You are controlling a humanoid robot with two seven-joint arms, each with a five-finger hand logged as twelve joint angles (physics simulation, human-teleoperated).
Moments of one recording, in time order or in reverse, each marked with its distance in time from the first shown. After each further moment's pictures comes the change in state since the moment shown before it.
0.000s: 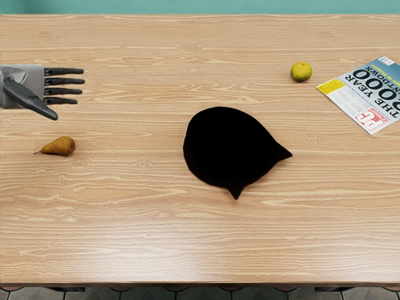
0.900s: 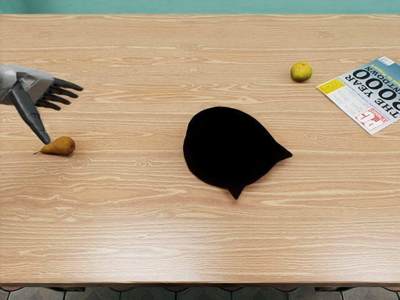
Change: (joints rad) left arm -0.153 -0.039 -0.003 -0.093 0.484 0.000 0.200; right arm 0.000 0.000 -0.006 0.006 -0.001 0.001 0.001
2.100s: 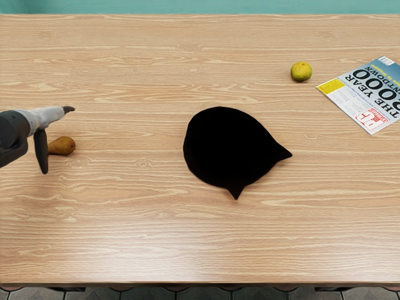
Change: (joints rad) left arm 0.293 -0.117 0.004 -0.267 0.884 0.502 0.052; right arm -0.001 0.000 0.000 -0.007 0.000 -0.001 -0.002
